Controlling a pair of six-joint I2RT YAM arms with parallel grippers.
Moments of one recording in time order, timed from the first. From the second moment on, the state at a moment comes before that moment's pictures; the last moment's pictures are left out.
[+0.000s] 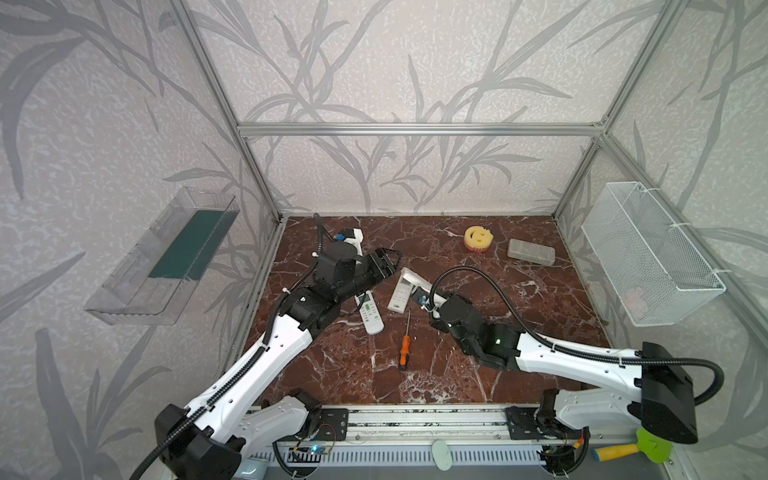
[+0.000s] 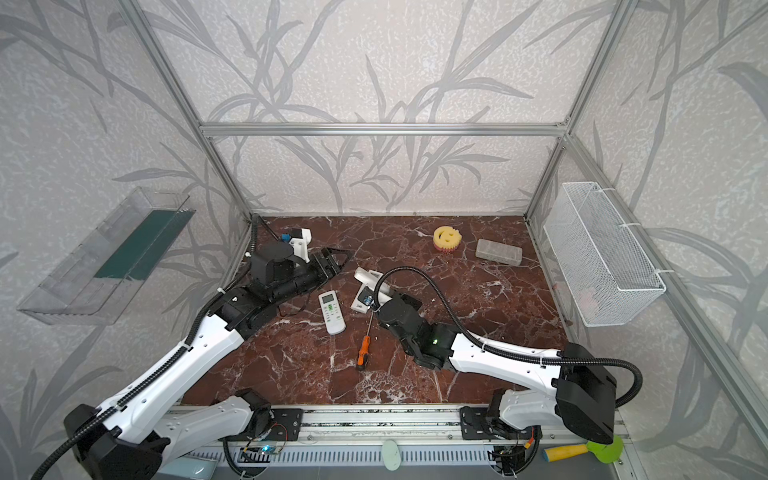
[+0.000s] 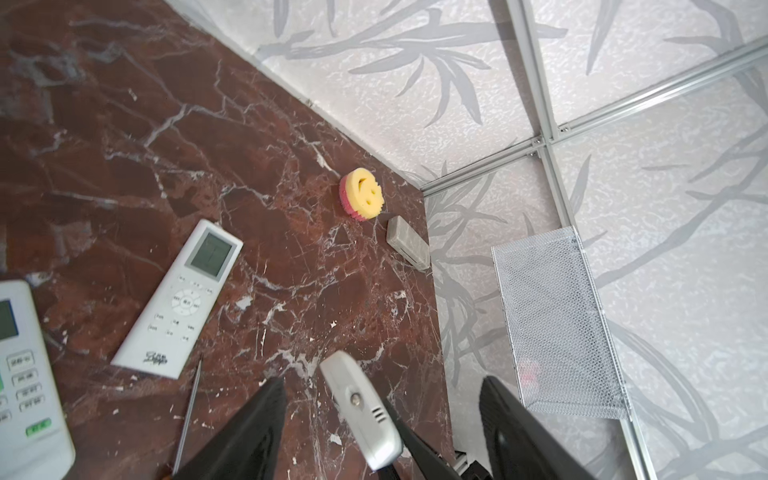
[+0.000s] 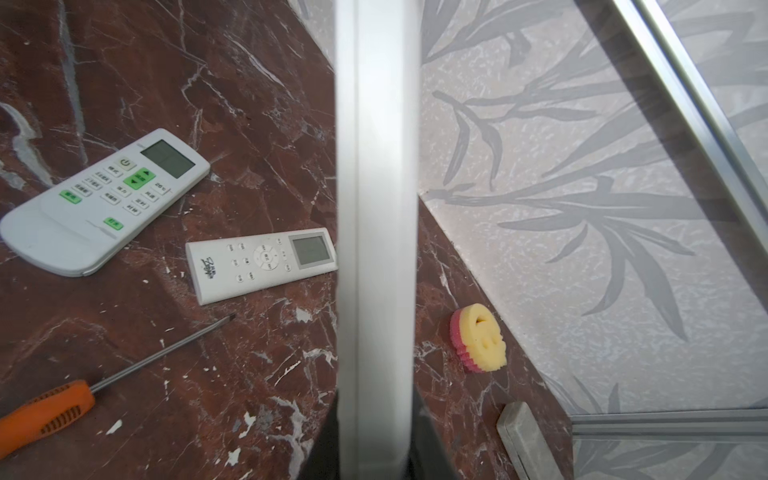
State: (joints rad) left arm -0.54 1.08 1.03 -0.34 0.14 -1.02; right arm 1.08 1.29 0.81 0.01 0.68 -0.42
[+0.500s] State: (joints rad) left arm -0.54 1.20 1.02 -0.33 0.29 -1.23; right arm 1.11 1.32 0.81 0.12 0.74 -0.57
